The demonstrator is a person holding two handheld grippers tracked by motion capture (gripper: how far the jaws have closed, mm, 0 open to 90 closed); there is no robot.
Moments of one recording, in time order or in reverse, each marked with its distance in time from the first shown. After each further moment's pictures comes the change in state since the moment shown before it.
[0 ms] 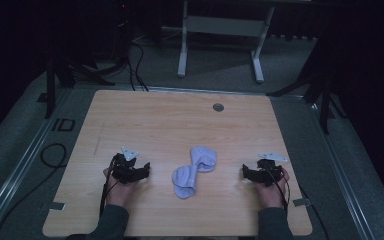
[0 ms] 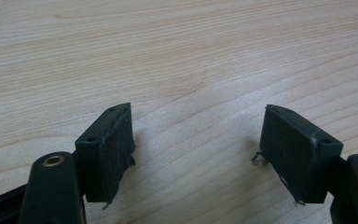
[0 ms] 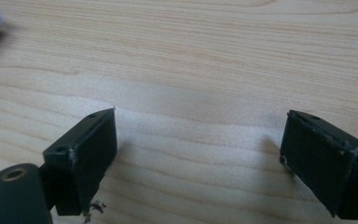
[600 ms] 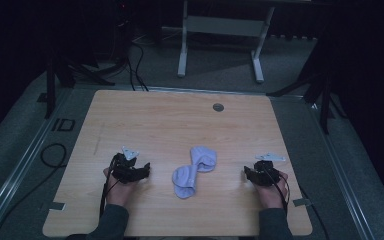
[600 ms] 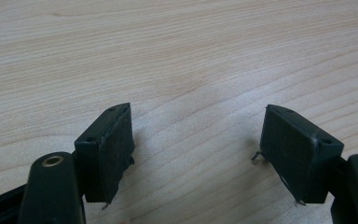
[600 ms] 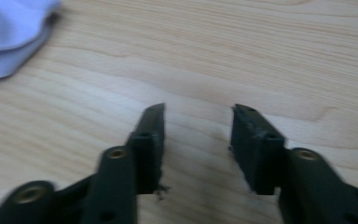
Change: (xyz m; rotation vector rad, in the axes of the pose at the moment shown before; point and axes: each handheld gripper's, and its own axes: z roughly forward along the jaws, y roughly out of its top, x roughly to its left) left arm 0.000 0.002 0.000 0.016 0.000 0.001; right arm 0.013 0.005 -0.018 0.056 0.076 -0.073
